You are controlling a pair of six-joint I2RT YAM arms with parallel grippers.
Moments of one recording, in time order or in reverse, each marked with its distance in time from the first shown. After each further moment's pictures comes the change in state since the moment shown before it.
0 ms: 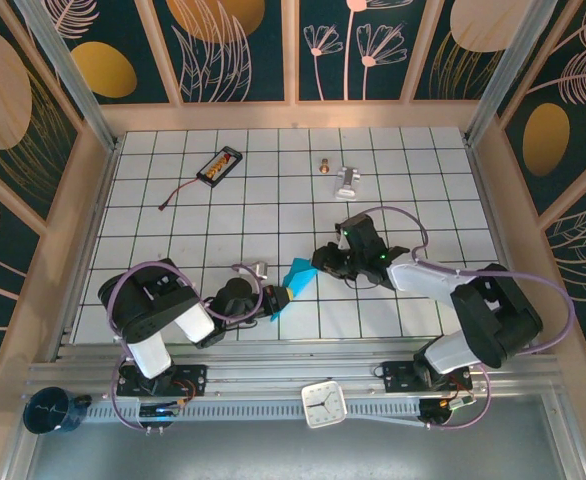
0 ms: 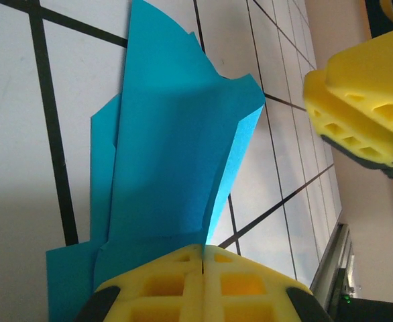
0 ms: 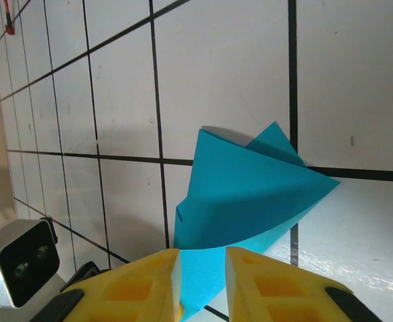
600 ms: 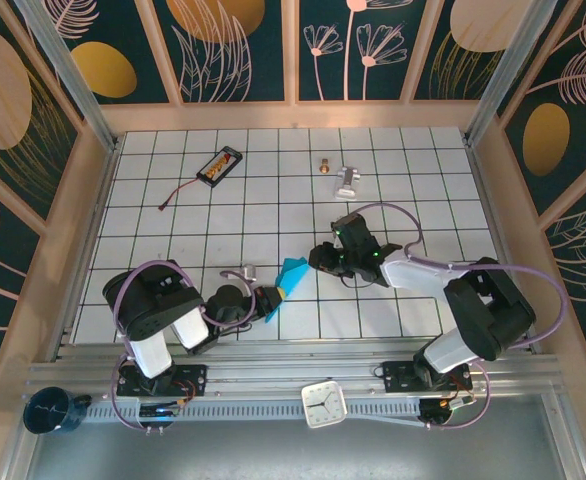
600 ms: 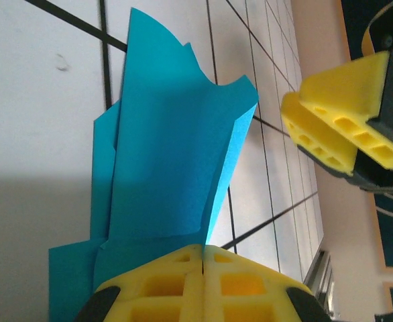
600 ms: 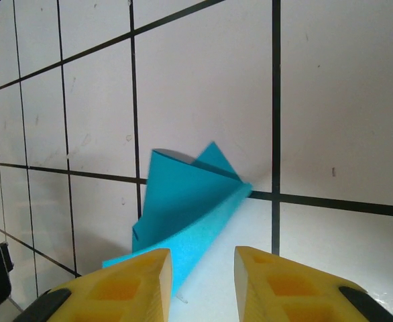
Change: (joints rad) left arm 0.000 0.023 -0.091 0.159 -0.085 -0.103; right arm 0.030 0.044 0.045 -0.033 0.113 -0.048
